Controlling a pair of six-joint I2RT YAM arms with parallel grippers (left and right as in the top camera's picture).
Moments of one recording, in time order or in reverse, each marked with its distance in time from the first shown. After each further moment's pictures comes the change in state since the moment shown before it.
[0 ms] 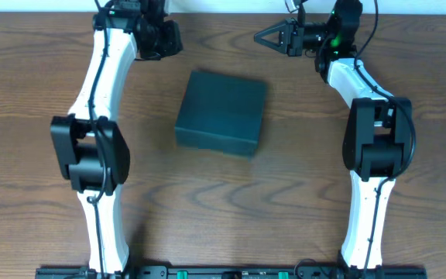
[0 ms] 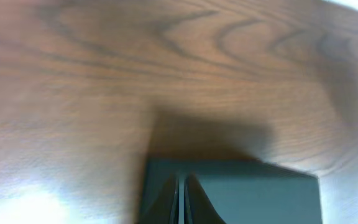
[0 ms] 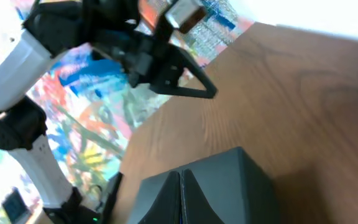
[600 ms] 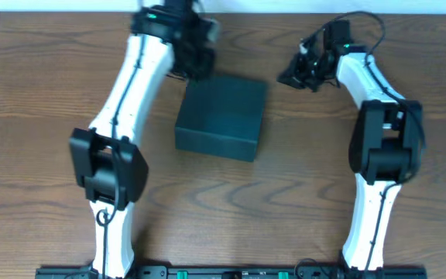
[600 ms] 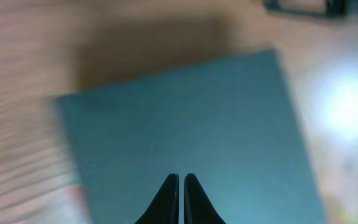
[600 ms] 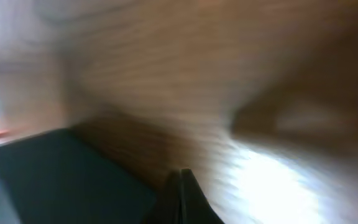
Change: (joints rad) left arm -0.232 -0.063 0.002 -0.251 -0.046 0.317; right arm -0.029 -0.092 0.039 -1.400 0.979 -0.463
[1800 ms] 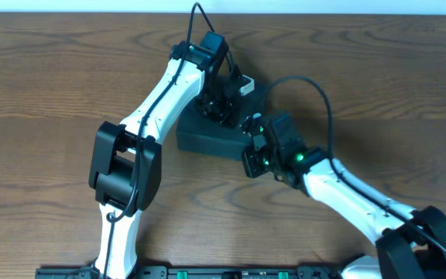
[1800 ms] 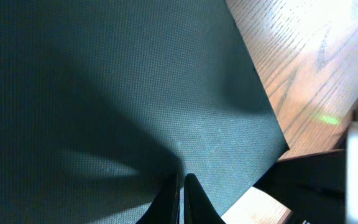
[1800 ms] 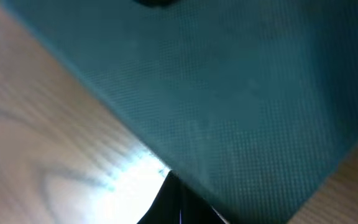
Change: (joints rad) left arm -0.101 -0.005 -0.281 0.017 0.165 0.231; right arm 0.535 -0.797 -1.088 0.550 0.370 -0.106
